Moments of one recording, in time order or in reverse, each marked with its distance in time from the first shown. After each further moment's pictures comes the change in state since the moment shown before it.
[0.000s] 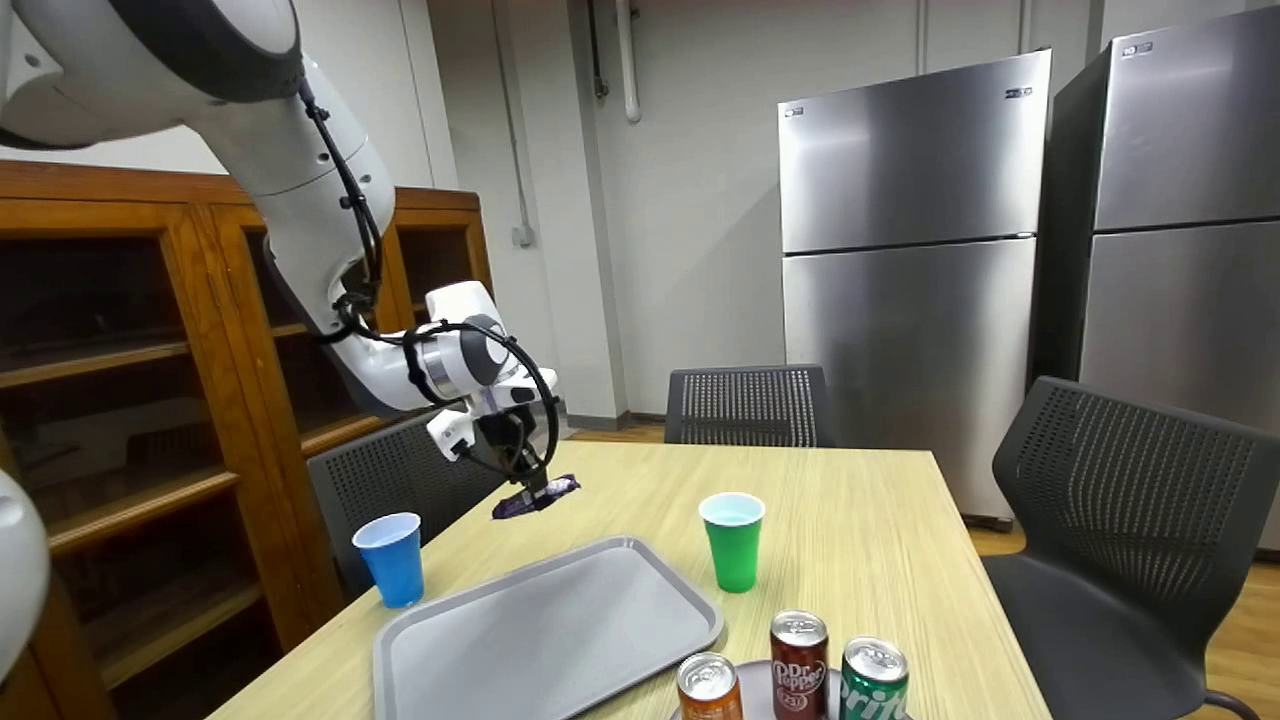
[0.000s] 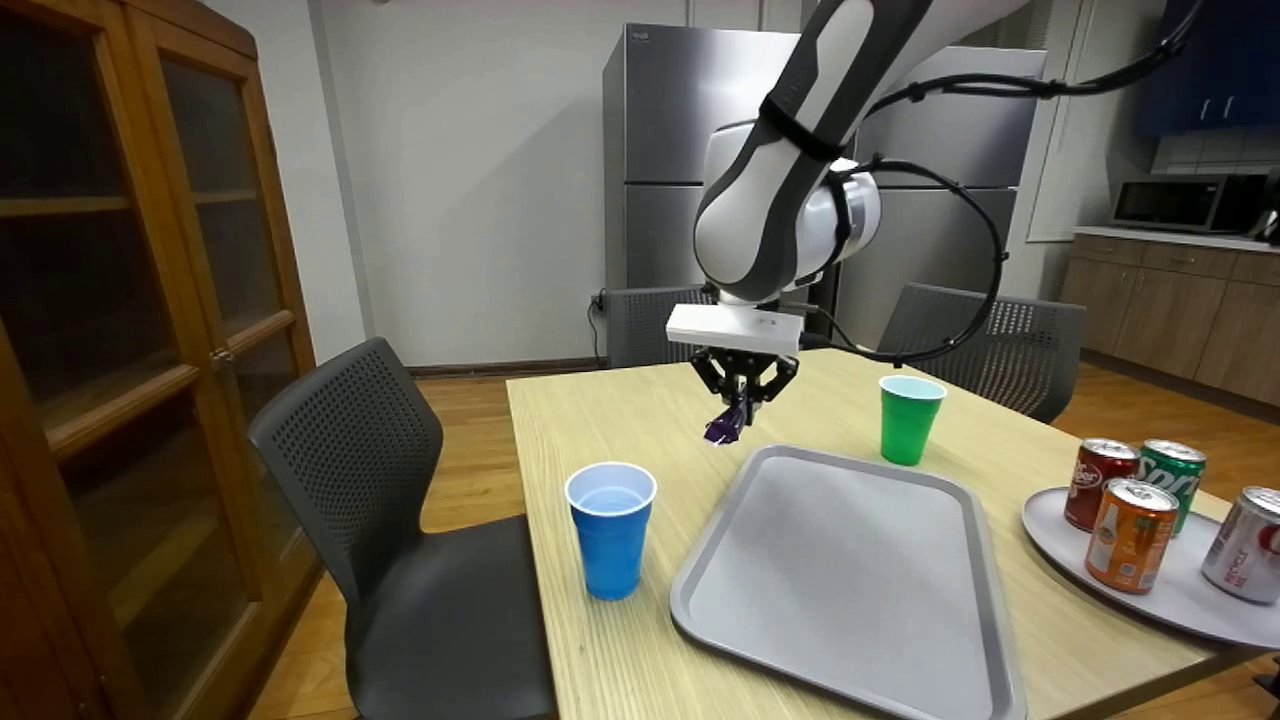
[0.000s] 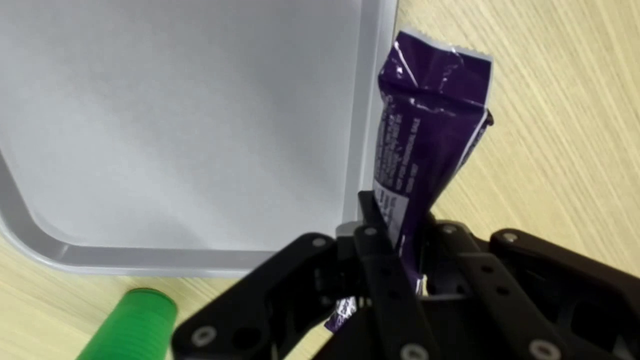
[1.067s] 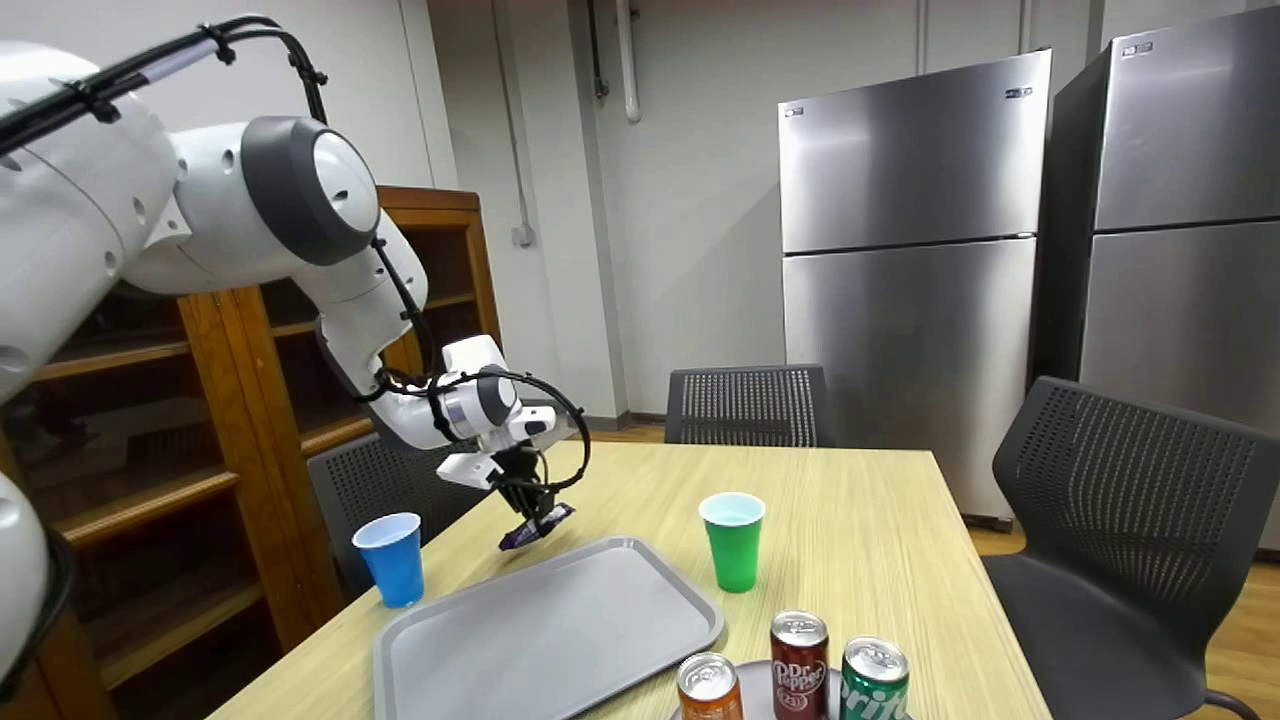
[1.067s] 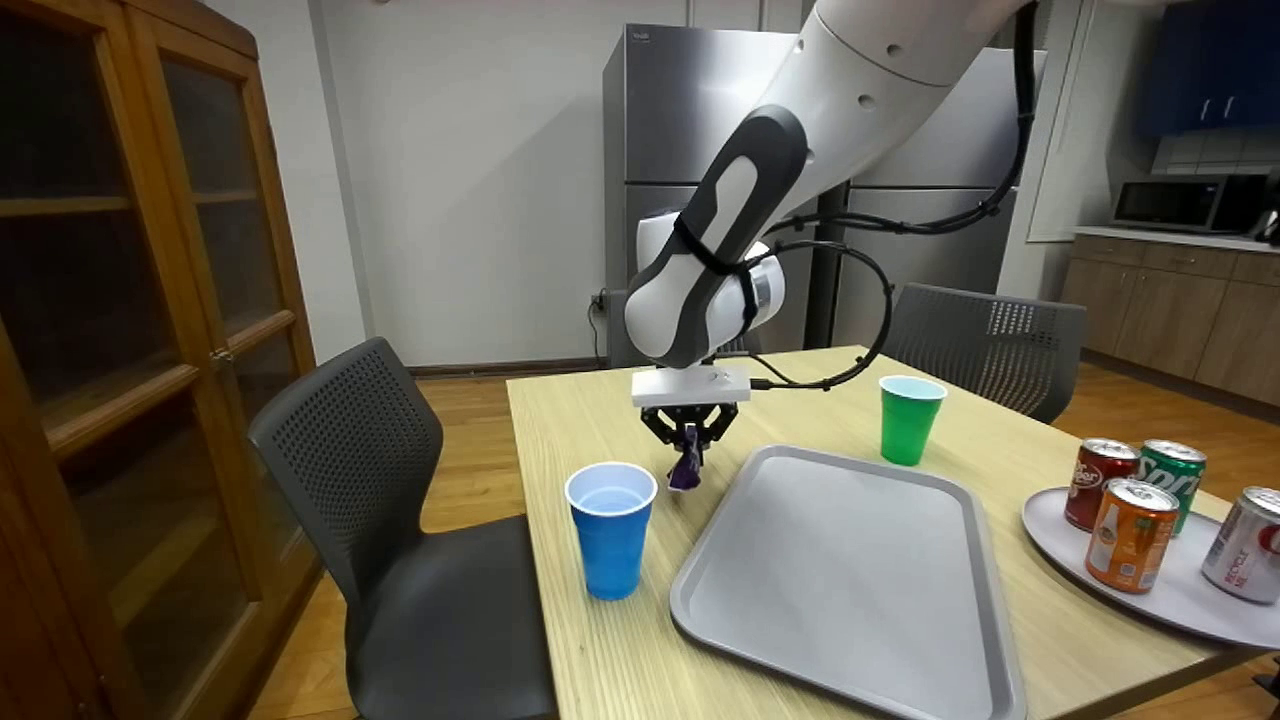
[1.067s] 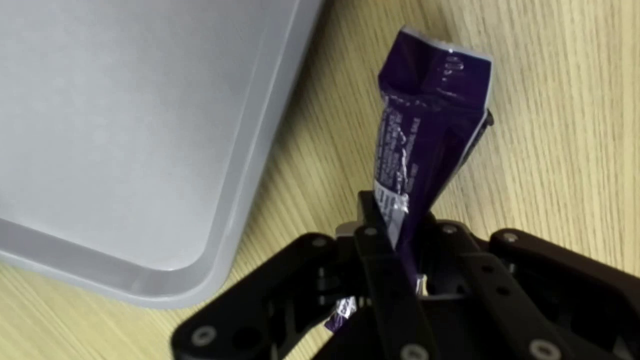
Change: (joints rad) arm -0.009 0.357 0.049 0.421 0.007 -0.125 -0.276
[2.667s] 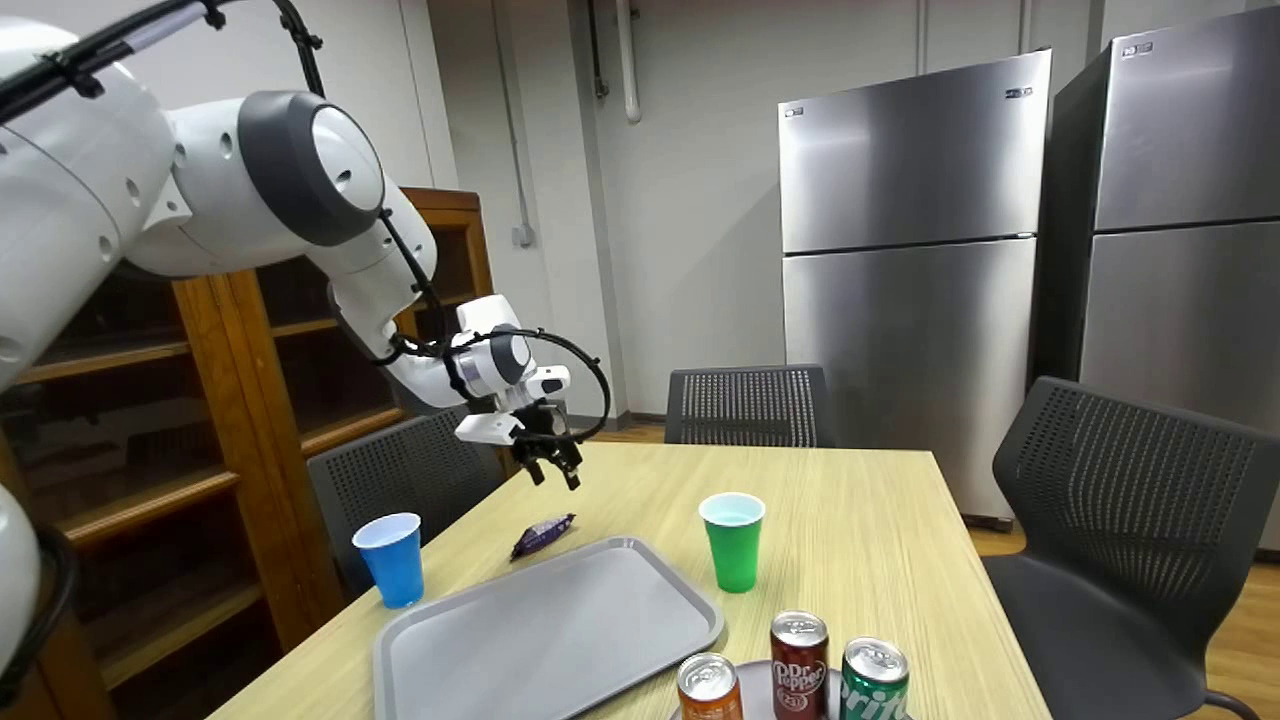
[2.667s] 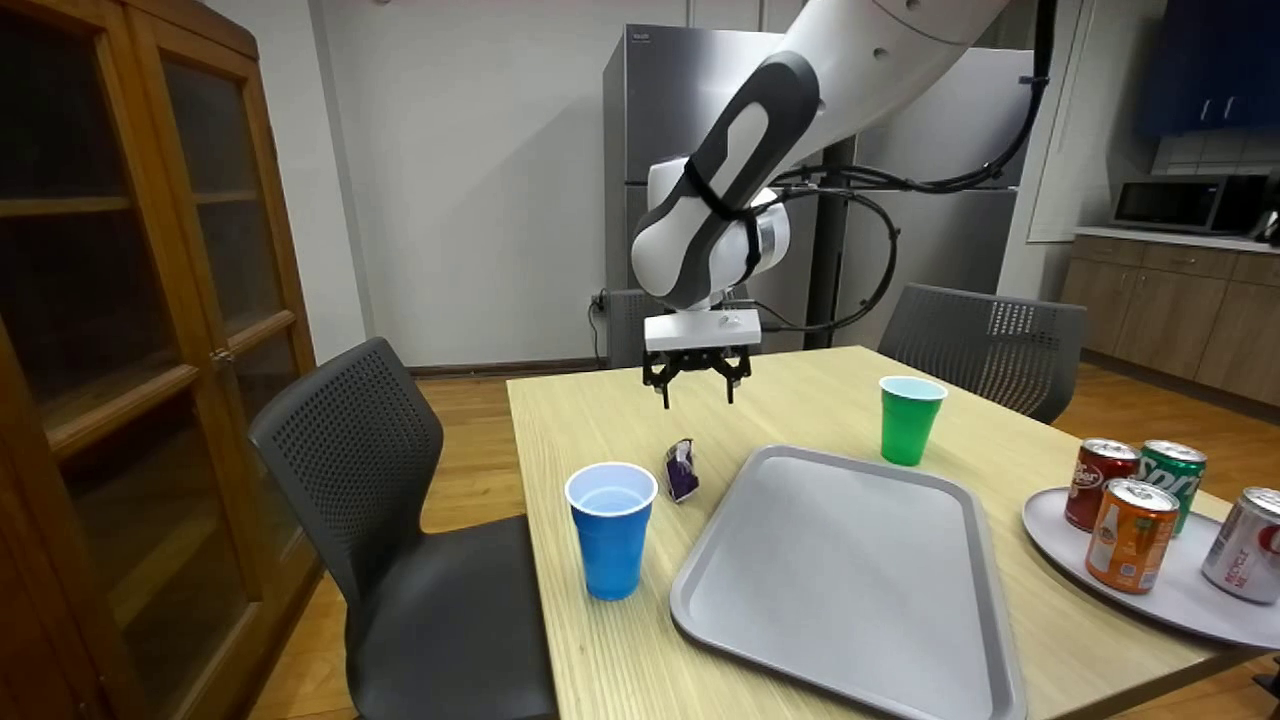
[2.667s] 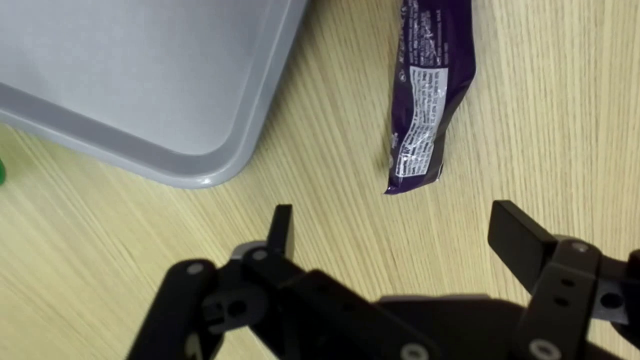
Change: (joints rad) arm -0.034 -0.052 -0.009 0.071 0.000 -0.068 -0.092
